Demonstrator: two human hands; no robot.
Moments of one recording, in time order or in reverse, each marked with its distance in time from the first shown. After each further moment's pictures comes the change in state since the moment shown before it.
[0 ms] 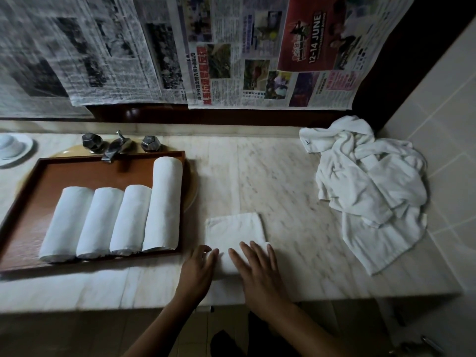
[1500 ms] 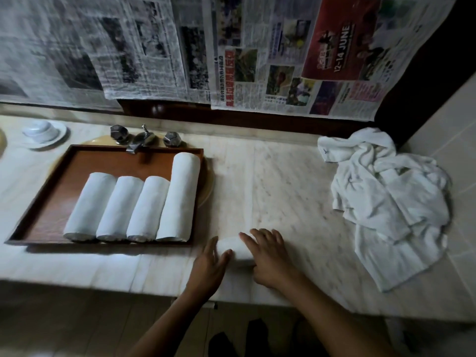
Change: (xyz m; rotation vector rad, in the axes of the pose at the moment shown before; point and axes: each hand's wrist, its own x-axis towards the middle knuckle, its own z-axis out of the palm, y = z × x) left_hand -0.013 0.020 0.002 0.012 -0.043 -0.069; right_hand 0.053 0.025 -0.036 -0.081 -0.210 -0.046
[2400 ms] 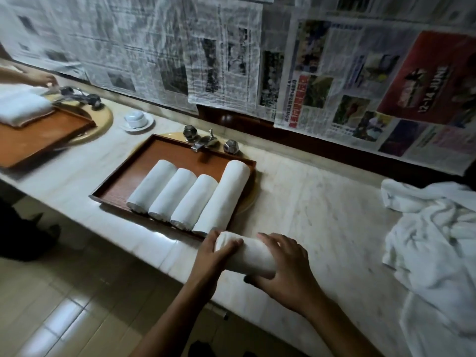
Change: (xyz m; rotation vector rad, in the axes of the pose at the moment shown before) left_hand -0.026 0.043 -0.042 -0.841 0.302 -0.104; right_hand -0.002 -0.005 -0.058 0.412 0.222 -0.251
